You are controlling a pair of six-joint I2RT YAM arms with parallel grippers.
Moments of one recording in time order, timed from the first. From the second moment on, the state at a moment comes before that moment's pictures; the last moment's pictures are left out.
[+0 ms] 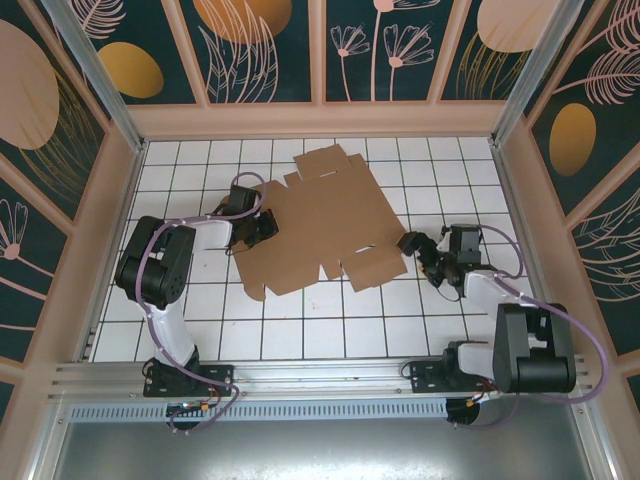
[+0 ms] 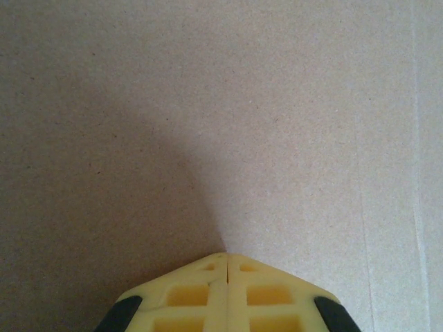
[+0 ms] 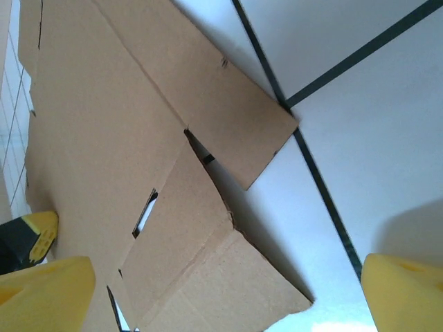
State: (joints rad) left arm -0.31 1.89 0.98 -0.03 0.25 -0.69; right arm 0.02 1.27 0.44 -0.01 -0.50 0.76
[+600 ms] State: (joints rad) left arm -0.31 1.94 1.08 -0.11 0.22 -0.57; right arm 0.15 1.49 0.53 0.17 -0.63 0.71
